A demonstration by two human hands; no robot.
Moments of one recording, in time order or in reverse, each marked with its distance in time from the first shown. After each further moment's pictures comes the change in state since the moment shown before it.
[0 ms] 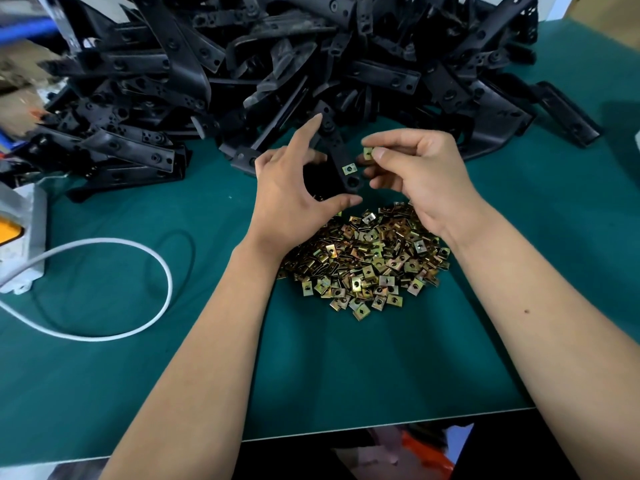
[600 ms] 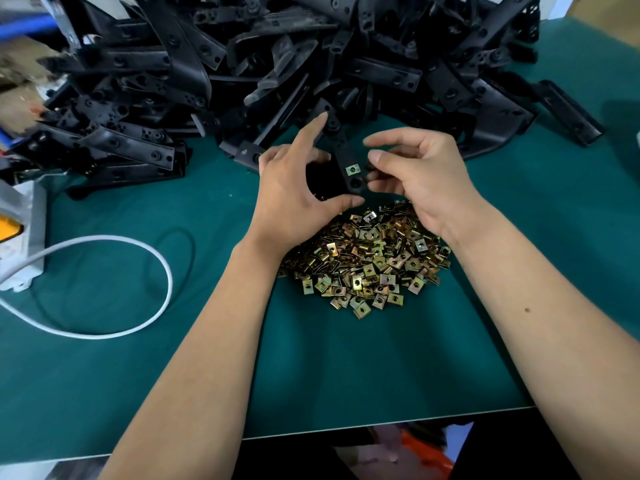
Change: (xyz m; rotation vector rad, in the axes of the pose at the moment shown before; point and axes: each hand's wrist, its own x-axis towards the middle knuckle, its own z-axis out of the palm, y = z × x) left_hand 0.001 -0.002 0.001 -0.006 0.006 0.017; right_hand 0.001 0.003 0.000 0.013 0.016 0.018
